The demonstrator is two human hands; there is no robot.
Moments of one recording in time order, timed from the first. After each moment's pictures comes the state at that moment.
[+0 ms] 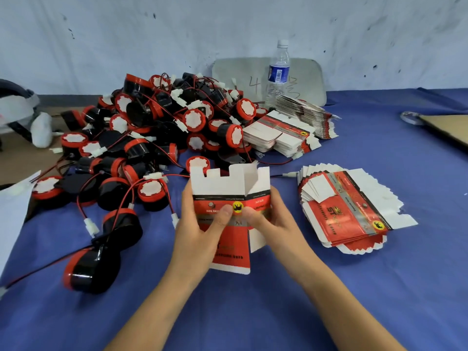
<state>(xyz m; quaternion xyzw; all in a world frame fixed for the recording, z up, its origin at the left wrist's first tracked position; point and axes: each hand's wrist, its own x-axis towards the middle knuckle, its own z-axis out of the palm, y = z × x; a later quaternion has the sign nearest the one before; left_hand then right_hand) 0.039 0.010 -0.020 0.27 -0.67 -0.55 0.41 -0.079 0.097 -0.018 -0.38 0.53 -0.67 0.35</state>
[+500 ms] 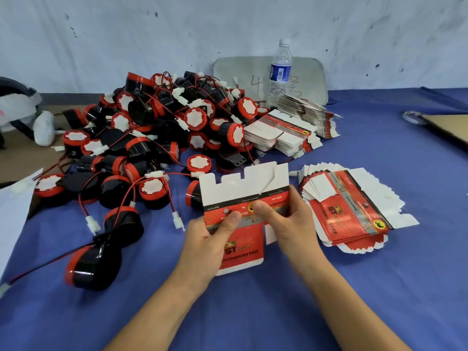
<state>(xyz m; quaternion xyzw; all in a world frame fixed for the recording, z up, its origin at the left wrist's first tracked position) 0.037 0.021 -0.024 0.25 -0.61 -0.67 0.34 -0.088 0.098 -0.017 -0.31 0.55 -0.73 0.25</state>
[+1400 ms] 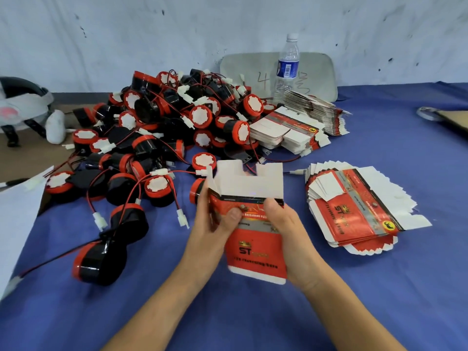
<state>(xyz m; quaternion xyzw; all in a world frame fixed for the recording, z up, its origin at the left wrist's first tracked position) 0.036 0.017 -0.025 0.21 -0.64 -0.64 0.38 -0.068 0.107 -0.004 -0.35 0.44 -0.70 0.44</state>
